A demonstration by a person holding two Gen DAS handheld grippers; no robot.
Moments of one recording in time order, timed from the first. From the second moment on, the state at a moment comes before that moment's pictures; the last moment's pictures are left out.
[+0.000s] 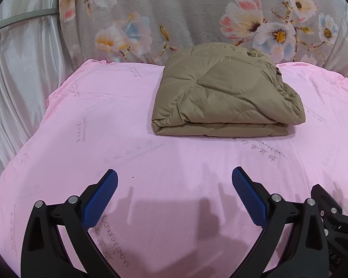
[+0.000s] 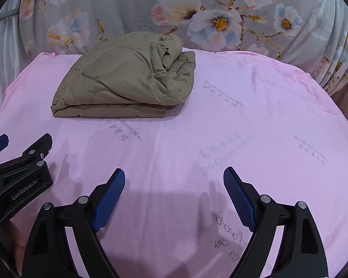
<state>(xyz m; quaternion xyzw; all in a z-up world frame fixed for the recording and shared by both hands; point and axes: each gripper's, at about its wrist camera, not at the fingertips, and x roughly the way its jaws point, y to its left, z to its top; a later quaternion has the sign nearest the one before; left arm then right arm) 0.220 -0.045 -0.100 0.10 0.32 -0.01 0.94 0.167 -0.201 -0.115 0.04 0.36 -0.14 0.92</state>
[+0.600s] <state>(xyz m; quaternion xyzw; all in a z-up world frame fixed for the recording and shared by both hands) 0.220 -0.045 -0.101 0.10 0.32 -0.01 0.94 0.167 -0.200 -0.116 0.04 0.36 -0.14 0.92</state>
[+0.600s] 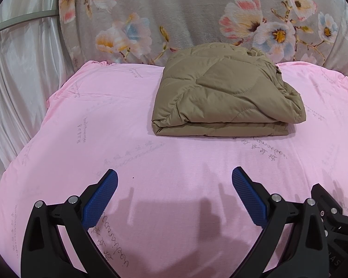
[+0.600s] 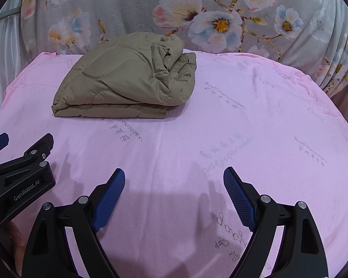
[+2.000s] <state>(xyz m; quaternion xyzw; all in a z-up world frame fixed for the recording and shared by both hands) 0.221 -0.045 -0.099 0.10 0.31 -0.01 0.95 0.166 -0.195 -0.112 0.04 0.36 -0.14 0.92</state>
